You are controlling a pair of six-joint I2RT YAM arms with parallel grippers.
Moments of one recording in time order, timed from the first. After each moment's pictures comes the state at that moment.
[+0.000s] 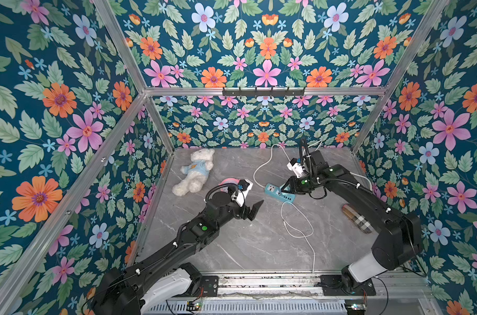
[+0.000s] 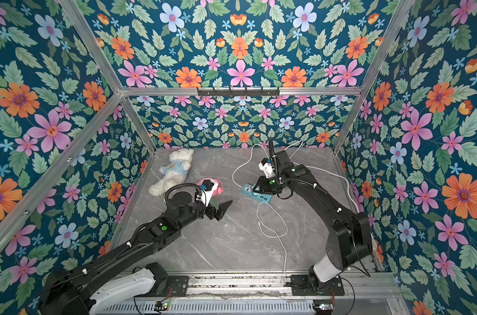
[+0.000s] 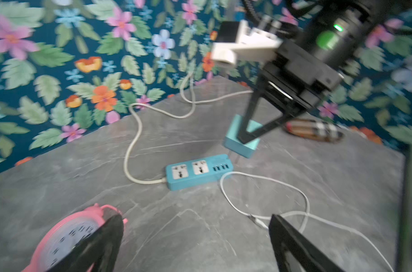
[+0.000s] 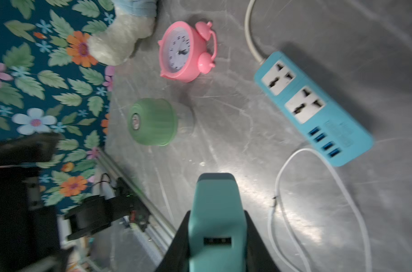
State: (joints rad) left arm -0.74 1.02 0.66 0.12 -0.03 -0.05; right arm 0.38 1.60 1.40 -0.83 -0.49 0.26
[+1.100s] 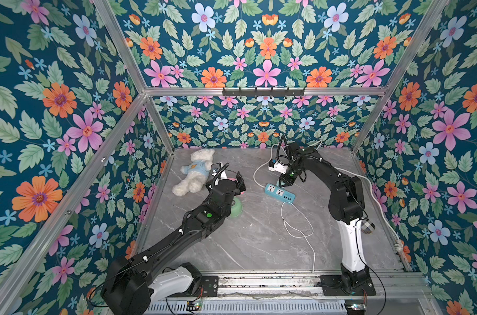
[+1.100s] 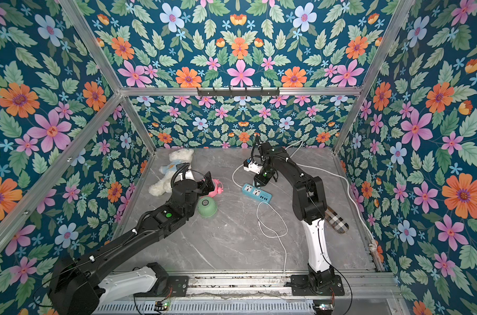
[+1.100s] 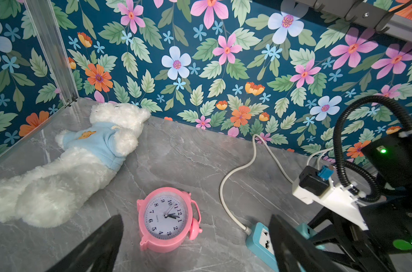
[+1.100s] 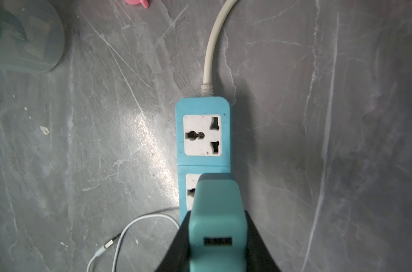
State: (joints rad) left arm -0.71 1.13 0.81 0.01 -0.64 -0.47; right arm 0.37 2.23 2.00 -1.11 -0.31 -0.62
